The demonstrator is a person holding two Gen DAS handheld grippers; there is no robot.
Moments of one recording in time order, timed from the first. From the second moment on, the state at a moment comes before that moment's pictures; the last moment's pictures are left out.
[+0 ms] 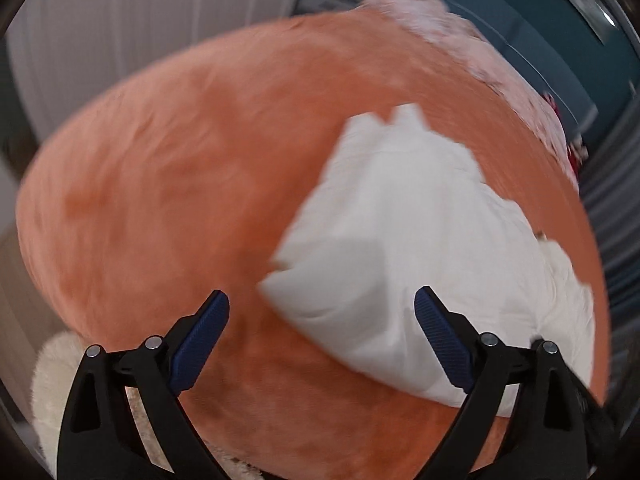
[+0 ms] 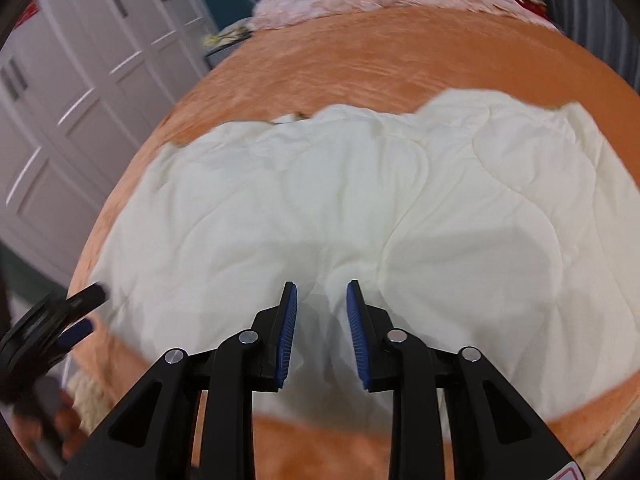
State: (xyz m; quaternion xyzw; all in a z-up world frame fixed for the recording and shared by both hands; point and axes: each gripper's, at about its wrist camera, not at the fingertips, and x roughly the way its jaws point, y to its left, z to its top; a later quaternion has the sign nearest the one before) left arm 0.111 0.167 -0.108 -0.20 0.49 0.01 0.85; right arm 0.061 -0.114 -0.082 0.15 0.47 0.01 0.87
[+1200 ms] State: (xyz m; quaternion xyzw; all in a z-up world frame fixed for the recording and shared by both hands) left arm 0.030 0.051 0.078 -0.08 0.34 -0.23 0.91; right arm 0.016 -0.098 -0.067 0.23 0.49 0.13 0.83
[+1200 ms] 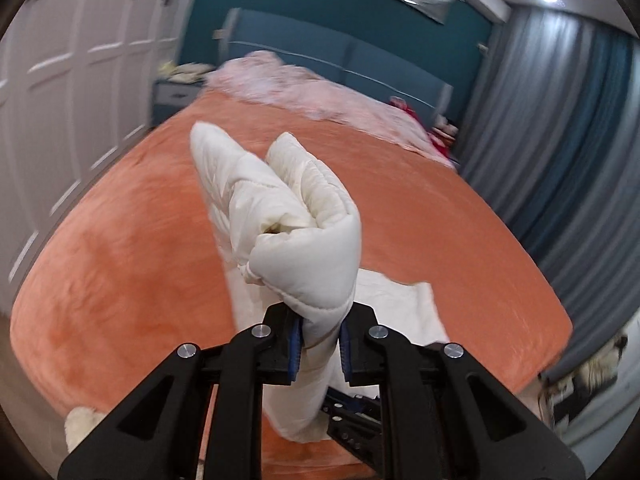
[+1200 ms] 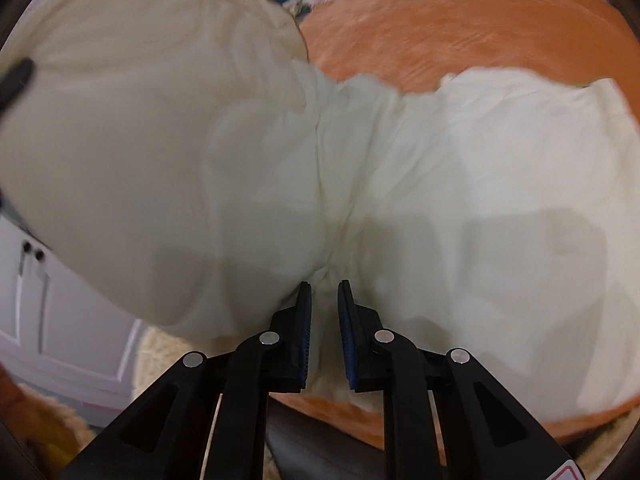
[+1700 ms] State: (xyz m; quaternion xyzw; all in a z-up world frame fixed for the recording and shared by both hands) left arm 0.002 -0.097 -0.012 0.02 0.46 -0.32 0.83; right arm -0.093 -0.227 0.000 0.20 0.43 -0.04 0.88
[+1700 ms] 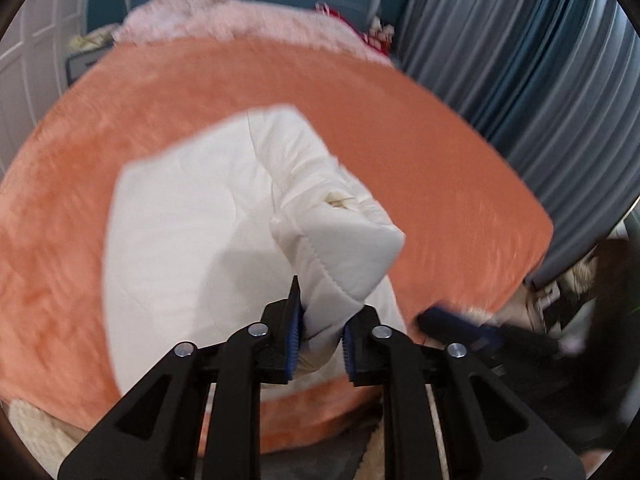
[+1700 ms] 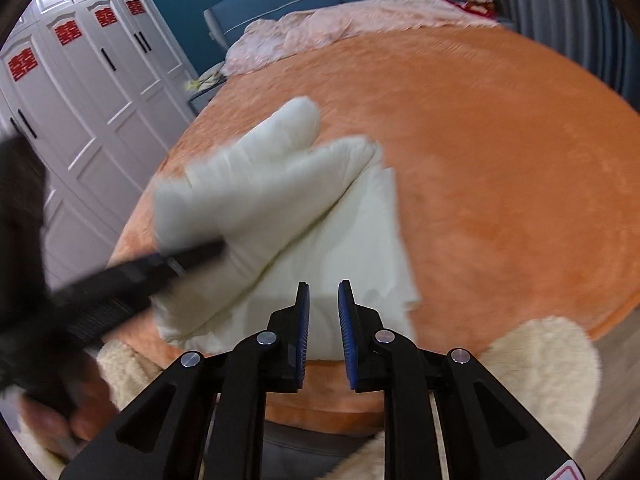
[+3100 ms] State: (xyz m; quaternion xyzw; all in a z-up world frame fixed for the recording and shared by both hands) left arm 0.018 -0.036 -0.024 0.02 0.51 -0.17 0.84; right arm -0.093 -0.233 -0.037 0.18 0.48 -0.06 0.86
